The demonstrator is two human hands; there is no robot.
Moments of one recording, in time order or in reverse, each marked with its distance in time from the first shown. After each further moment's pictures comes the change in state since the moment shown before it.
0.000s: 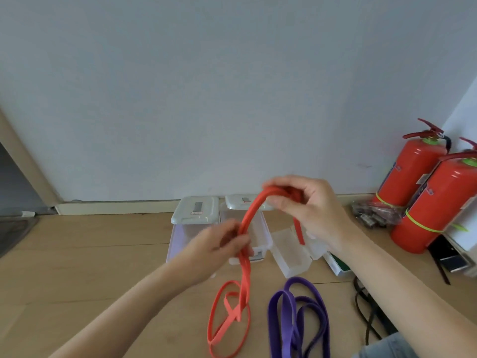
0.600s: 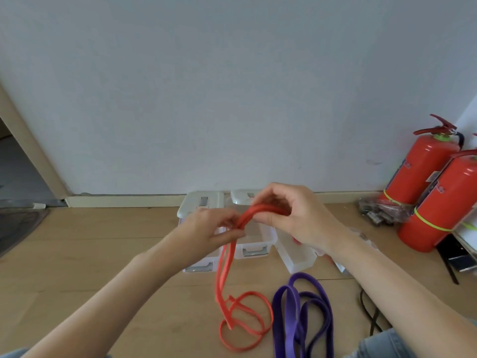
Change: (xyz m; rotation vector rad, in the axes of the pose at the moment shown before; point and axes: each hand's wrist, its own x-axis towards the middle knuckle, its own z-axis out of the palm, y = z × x) left_hand 0.002 -0.005 -0.027 0.413 0.008 0.086; right_hand -0.002 0.004 0.020 -0.181 -0.204 0.000
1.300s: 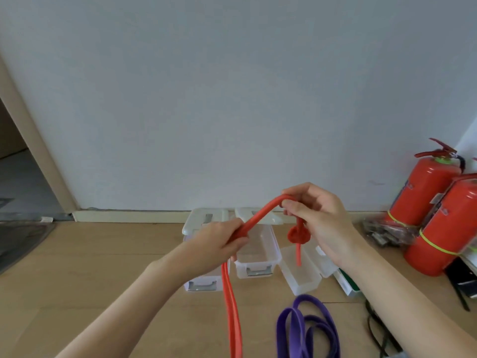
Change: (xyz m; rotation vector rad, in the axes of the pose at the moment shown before) left_hand 0.008 0.011 -0.008 0.103 -0.051 -0.045; right_hand 0.007 0.002 -0.016 0.509 0.271 0.172
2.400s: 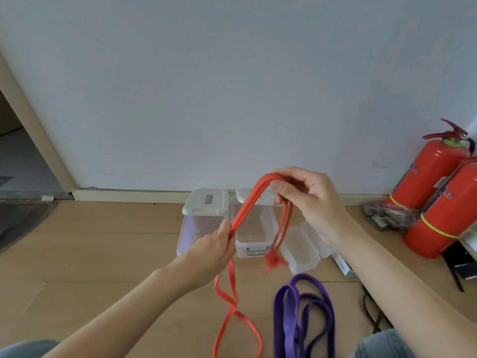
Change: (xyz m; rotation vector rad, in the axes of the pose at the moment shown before) left_hand -0.017 -0.030 0.054 -0.038 0.044 -0.317; right_hand 0.001 0.009 0.015 -0.168 -0.131 -0.180
